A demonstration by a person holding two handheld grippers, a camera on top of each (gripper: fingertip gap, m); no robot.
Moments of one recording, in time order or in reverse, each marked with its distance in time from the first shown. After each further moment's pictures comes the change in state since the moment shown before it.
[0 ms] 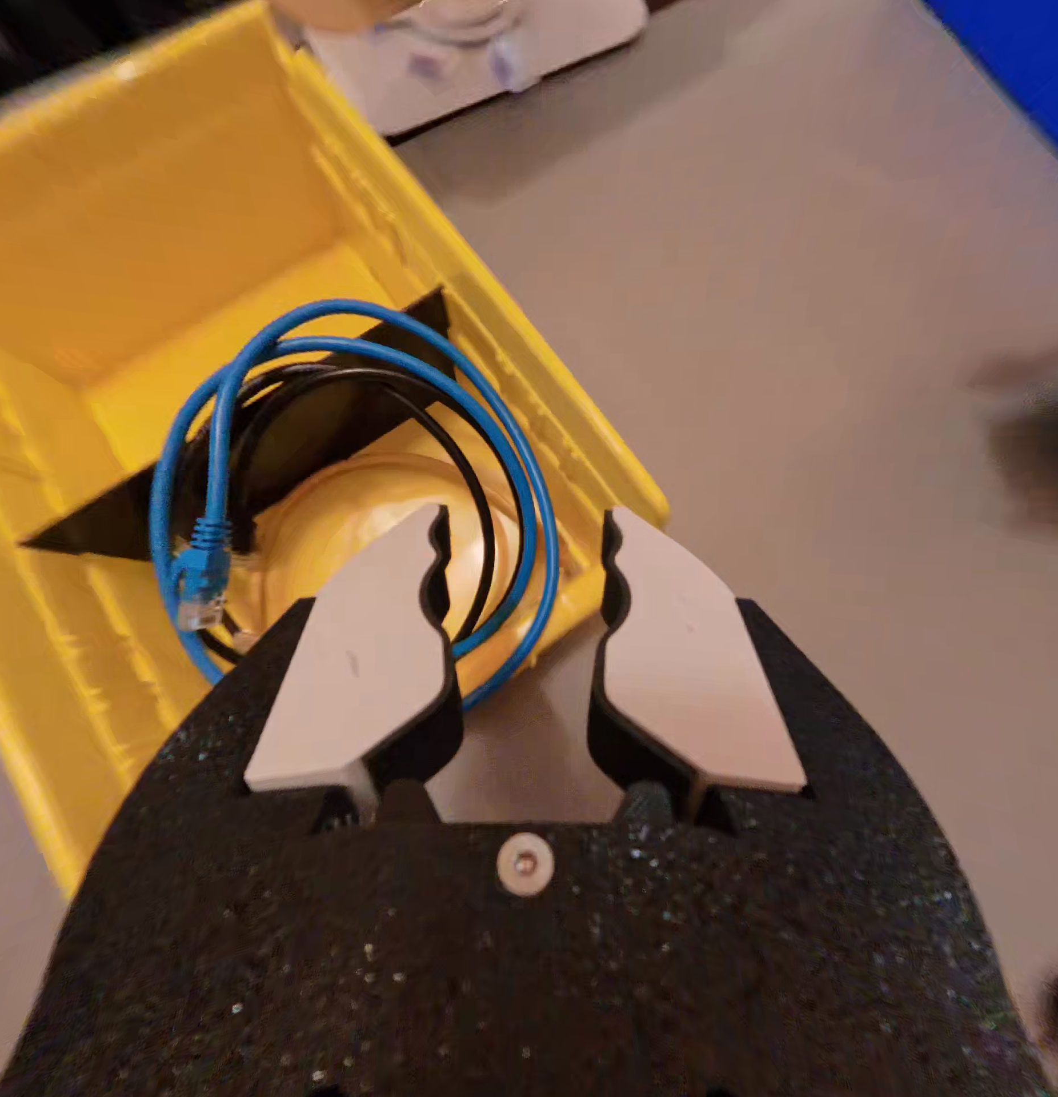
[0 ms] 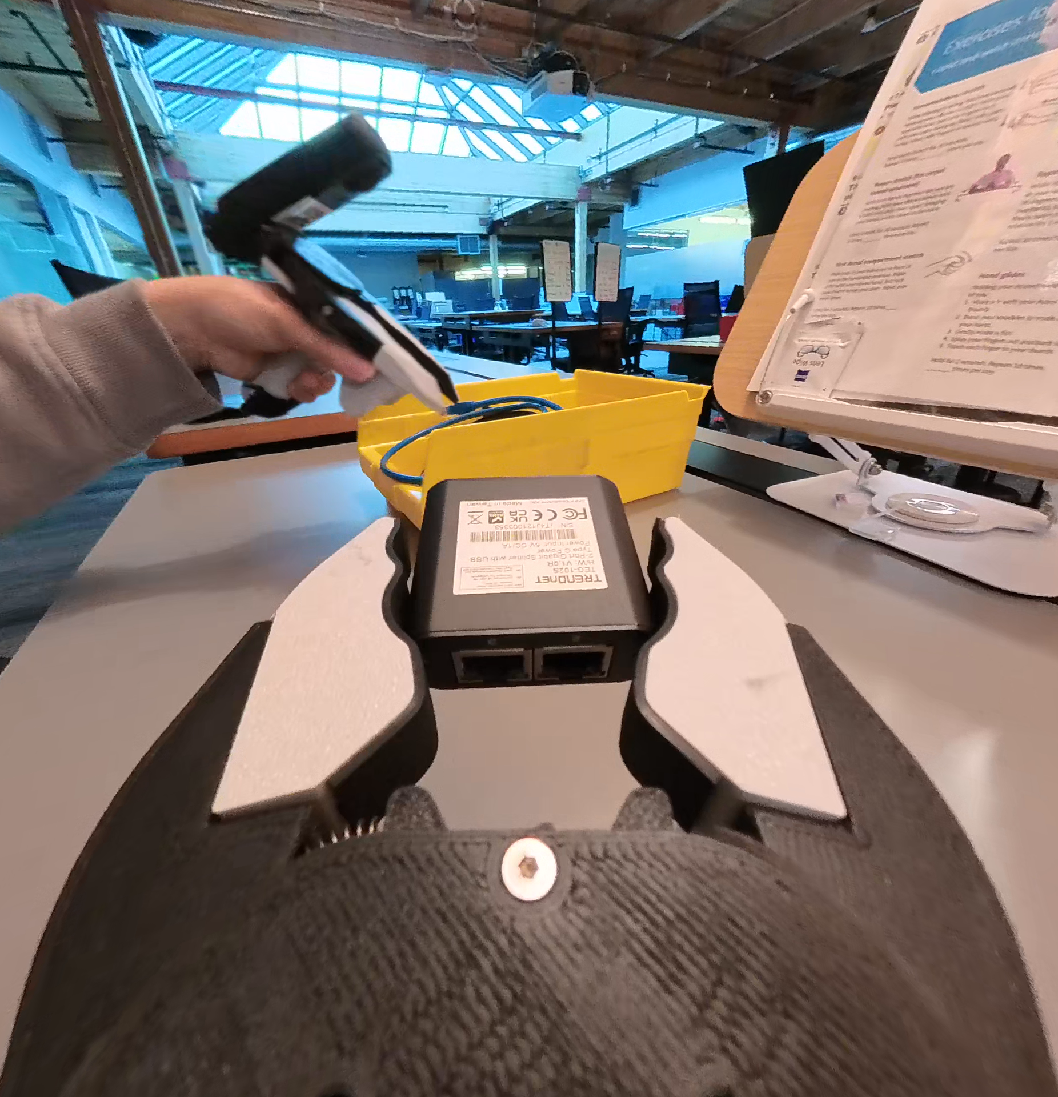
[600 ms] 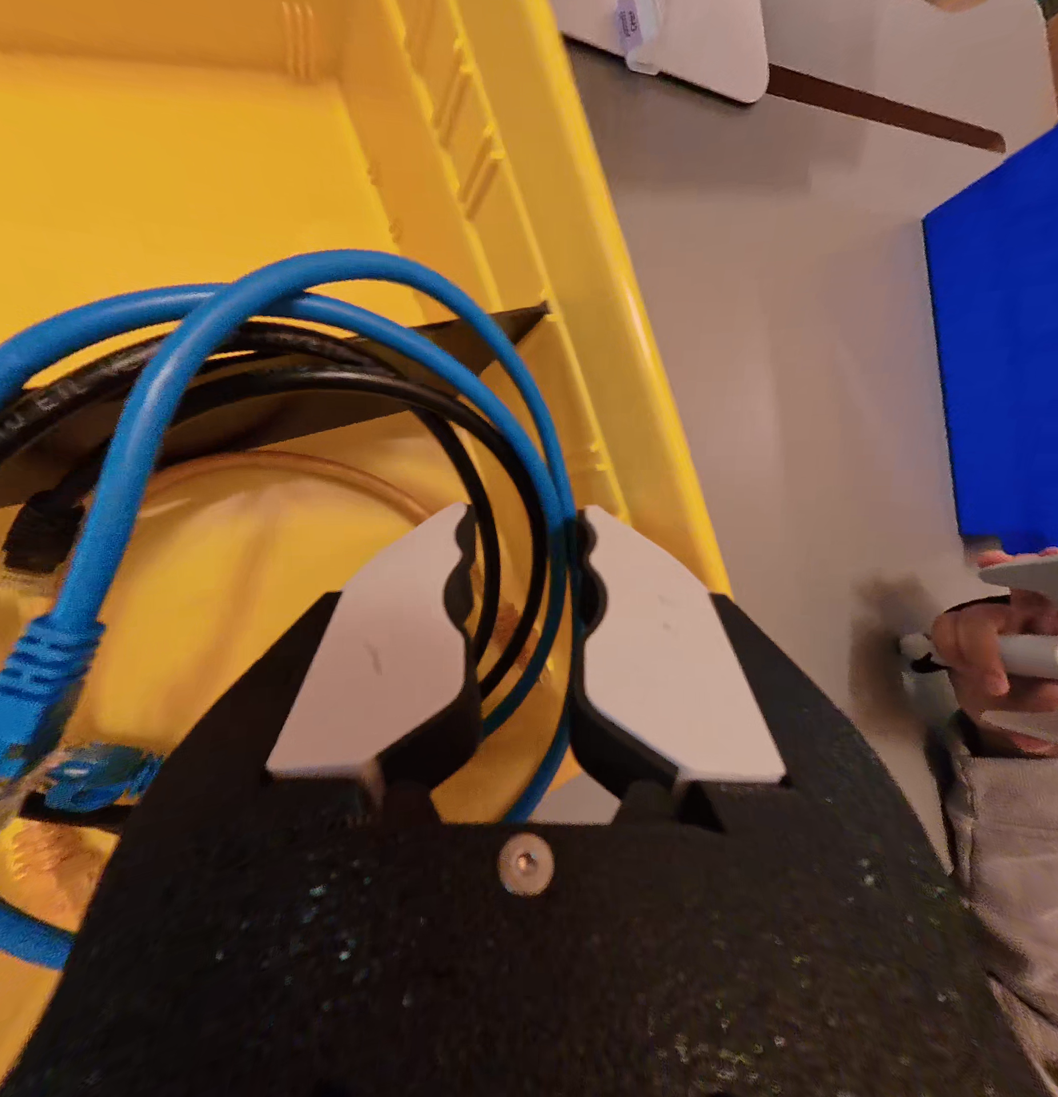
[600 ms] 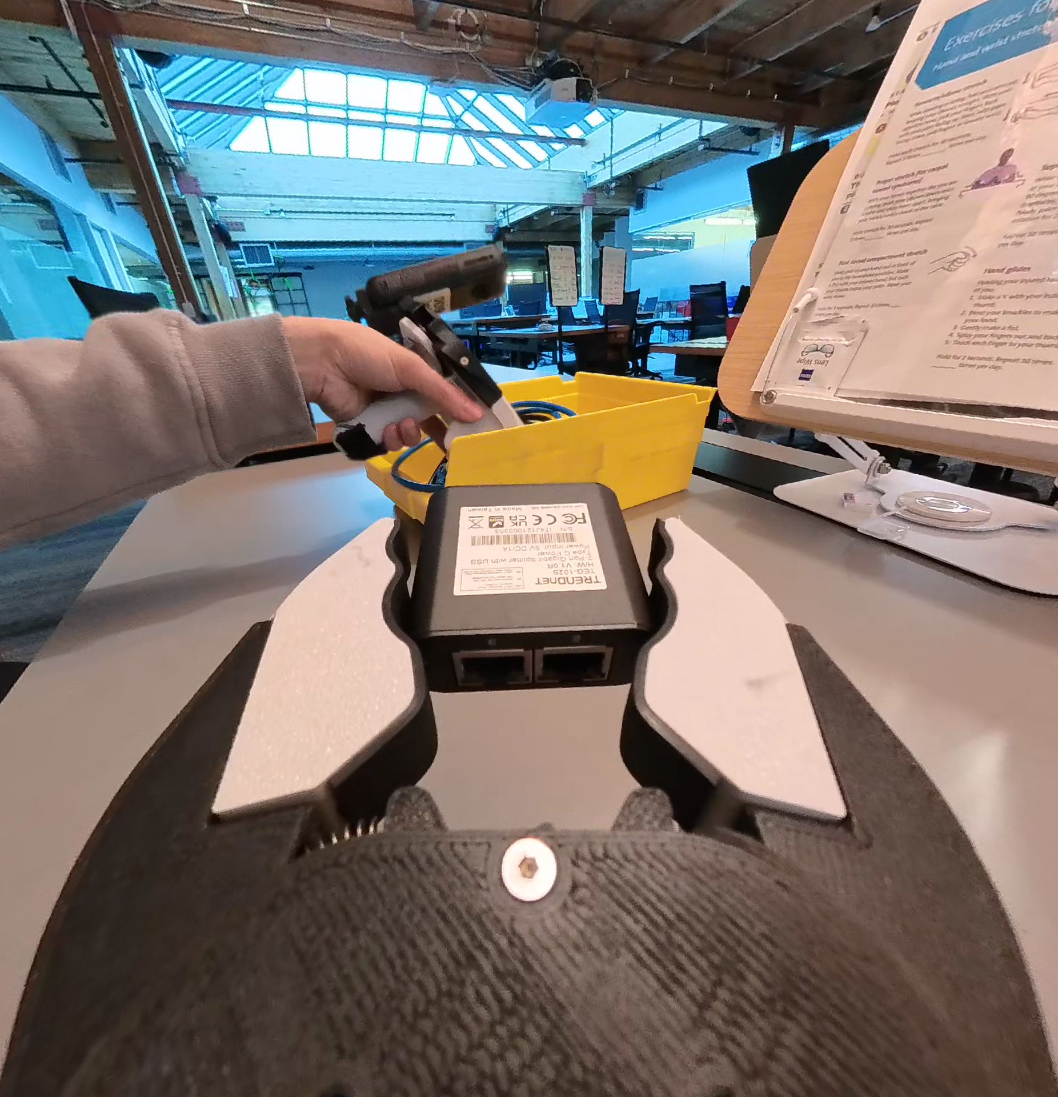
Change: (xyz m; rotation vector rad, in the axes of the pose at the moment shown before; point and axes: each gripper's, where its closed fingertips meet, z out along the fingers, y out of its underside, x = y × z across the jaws) left arm -0.016 -0.010 0.076 -0.092 0.150 -0.481; right arm 0.001 -0.002 -0.001 0.009 -0.012 0.020
